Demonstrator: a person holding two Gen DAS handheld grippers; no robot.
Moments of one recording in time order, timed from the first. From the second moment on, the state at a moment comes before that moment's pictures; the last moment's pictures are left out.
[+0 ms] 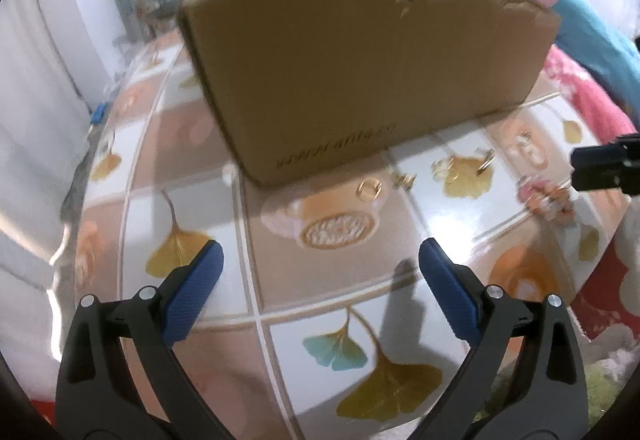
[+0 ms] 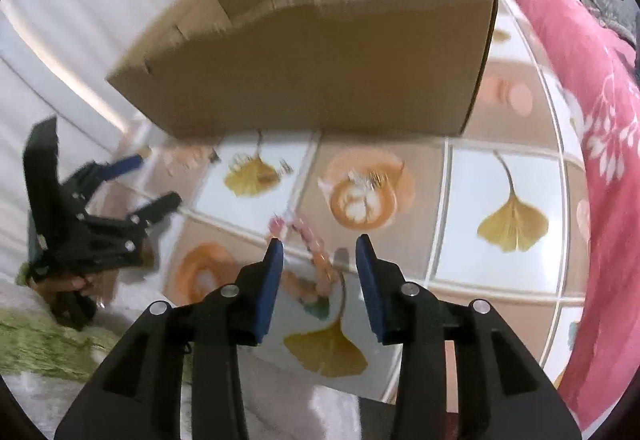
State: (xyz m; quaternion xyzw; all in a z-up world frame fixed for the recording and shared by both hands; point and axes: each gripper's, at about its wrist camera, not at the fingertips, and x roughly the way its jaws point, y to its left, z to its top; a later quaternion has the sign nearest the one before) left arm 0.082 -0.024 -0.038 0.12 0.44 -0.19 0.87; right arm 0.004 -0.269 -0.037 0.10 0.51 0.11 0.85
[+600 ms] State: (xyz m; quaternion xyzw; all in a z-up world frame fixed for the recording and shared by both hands) left arm 0.097 -0.068 -0.035 0.14 0.43 -0.27 0.85; right arm 0.029 -0.258 -0.037 0.14 0.46 0.09 0.87
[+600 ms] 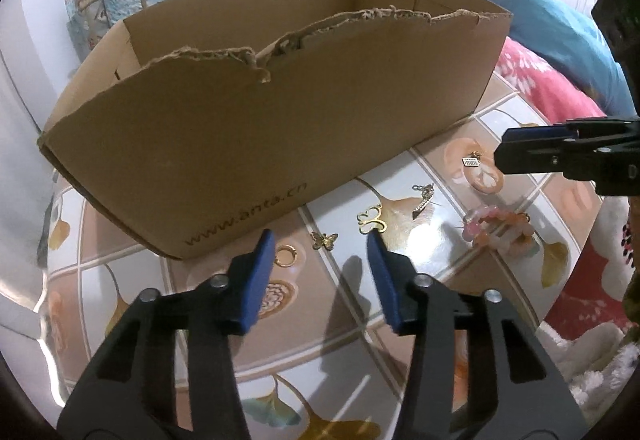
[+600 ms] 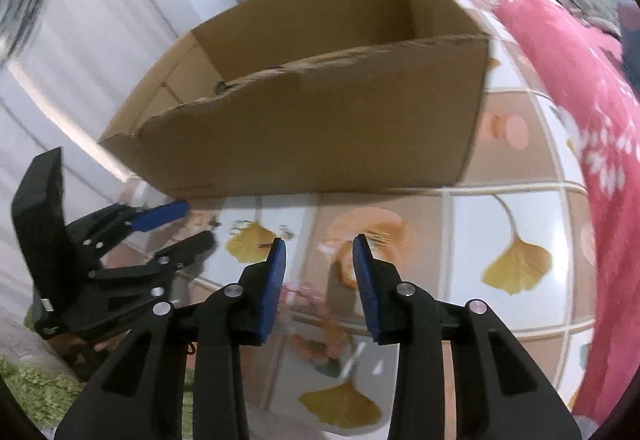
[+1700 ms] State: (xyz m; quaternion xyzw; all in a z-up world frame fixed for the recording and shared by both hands) left arm 0.085 -0.101 -0.035 0.15 0.41 -0.35 0.83; right arm 0.036 -0.252 -0.047 0.08 0.45 0.05 0.89
